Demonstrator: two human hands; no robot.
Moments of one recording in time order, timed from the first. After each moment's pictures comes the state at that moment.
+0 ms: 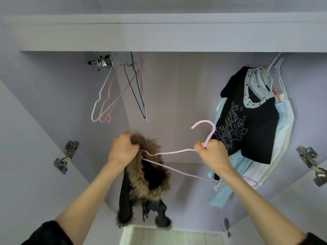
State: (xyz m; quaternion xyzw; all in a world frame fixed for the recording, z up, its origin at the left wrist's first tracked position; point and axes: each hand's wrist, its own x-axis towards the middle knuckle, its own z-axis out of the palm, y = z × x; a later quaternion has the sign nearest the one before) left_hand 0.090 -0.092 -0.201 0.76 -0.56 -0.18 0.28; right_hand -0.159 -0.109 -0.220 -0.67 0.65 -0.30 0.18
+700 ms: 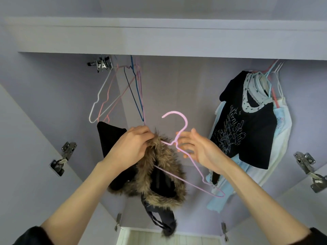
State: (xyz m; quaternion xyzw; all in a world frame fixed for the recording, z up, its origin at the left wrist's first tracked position) left_hand 0.076 -0.082 -0.167 0.51 -0.83 0.01 0.22; right_hand -0.153 -0.113 -0.189 -0.55 0.36 -0.33 0.67
